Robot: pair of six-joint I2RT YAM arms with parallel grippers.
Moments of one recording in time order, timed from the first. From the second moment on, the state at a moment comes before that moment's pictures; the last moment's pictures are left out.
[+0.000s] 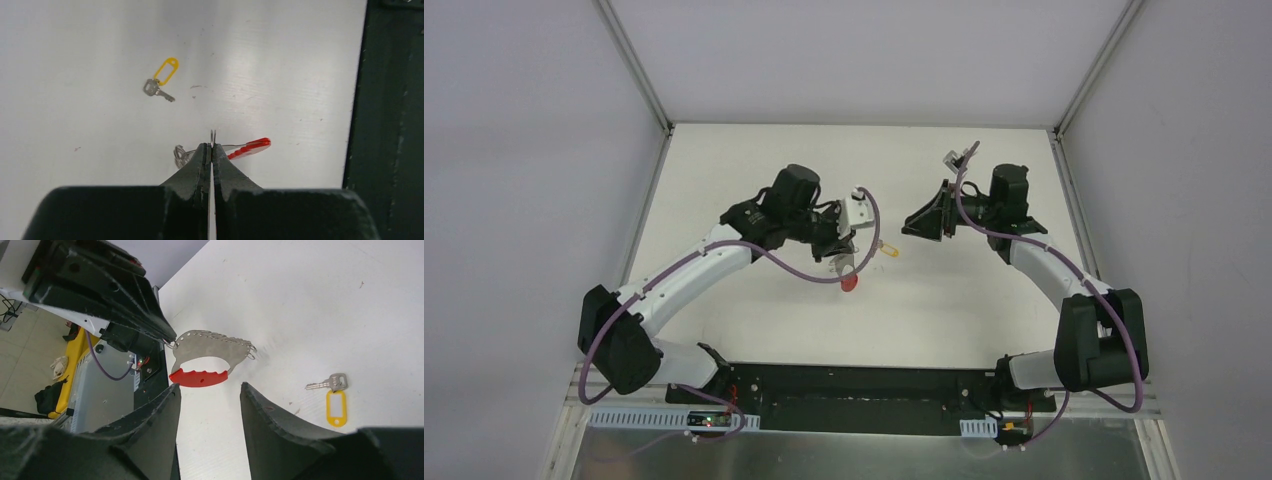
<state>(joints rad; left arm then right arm) -0.66 1.36 1.17 -0.50 0.59 0.46 0.20 1.38 0.83 0.21 -1.19 0.33</state>
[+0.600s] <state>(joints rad) -0.92 1.33 1.10 -0.52 -0.09 0.58 0.19 1.39 0.83 0.06 -1.10 0.17</state>
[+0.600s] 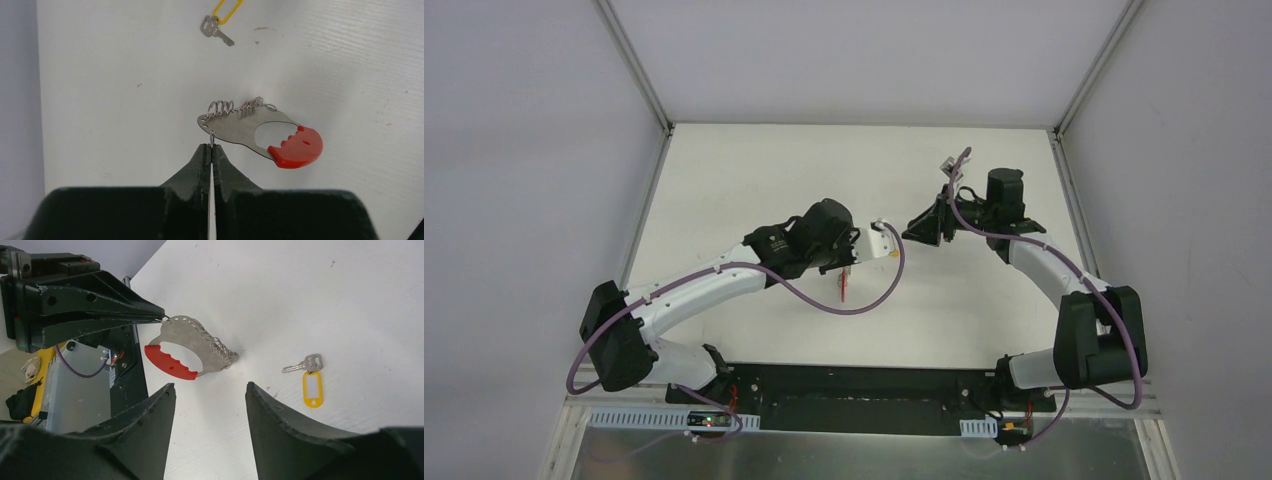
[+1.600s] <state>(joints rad) -0.87 1.33 1.11 -0.52 0.11 0.42 0.19 1.45 0.83 0.05 -1.08 0.15</state>
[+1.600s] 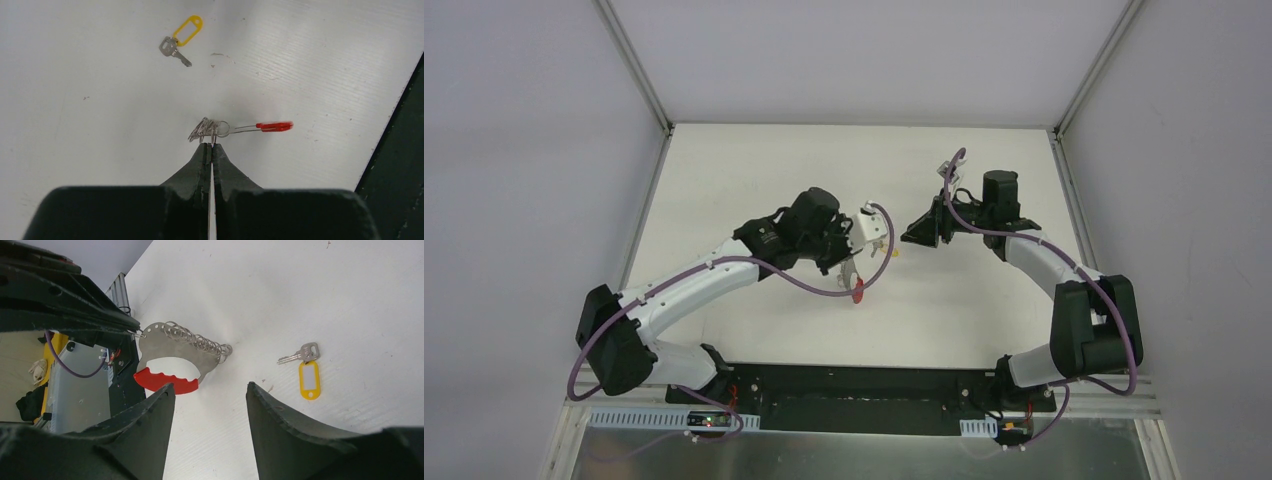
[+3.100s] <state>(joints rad) -0.53 1.21 1.10 -0.56 0.52 0.26 0.51 1.85 1.15 -0.23 -0.38 0.00</state>
